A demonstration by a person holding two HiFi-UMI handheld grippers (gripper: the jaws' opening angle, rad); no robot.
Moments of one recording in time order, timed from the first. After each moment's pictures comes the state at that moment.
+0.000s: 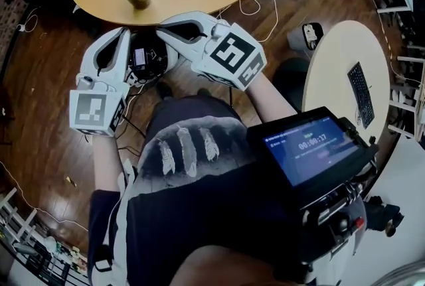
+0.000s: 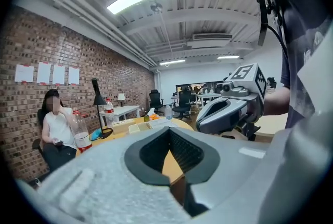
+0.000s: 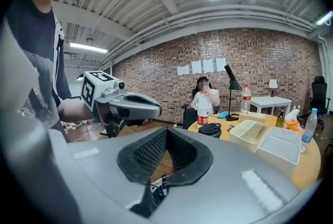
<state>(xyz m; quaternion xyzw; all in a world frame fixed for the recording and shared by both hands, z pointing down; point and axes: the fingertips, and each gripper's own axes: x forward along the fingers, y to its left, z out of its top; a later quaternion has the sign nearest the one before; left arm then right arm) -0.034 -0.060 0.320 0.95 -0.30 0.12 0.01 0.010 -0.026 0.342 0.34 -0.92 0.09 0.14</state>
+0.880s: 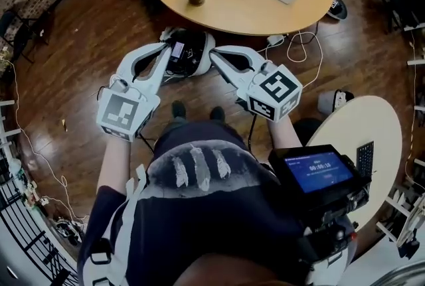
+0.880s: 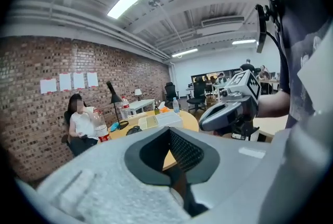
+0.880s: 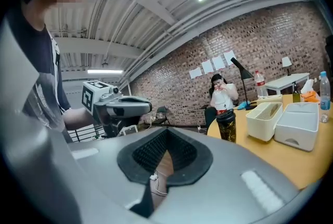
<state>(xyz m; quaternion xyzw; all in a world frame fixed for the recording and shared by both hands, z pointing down) -0.011 0.042 0.303 0.90 -0.39 0.18 0.00 0.068 0.055 0.347 0.24 -0.96 0.16 0.06</state>
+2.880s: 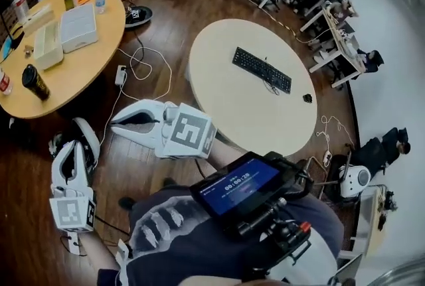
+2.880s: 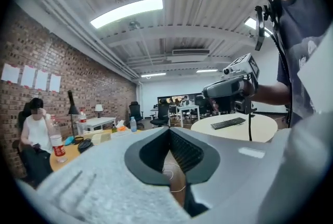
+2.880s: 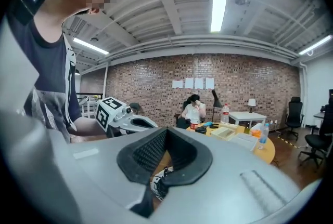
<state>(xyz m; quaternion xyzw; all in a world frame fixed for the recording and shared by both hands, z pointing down) 0.018 0.181 0.289 0.98 -0.20 0.06 -0.02 0.084 0.241 0.242 0.42 -0.90 0.02 0.12</state>
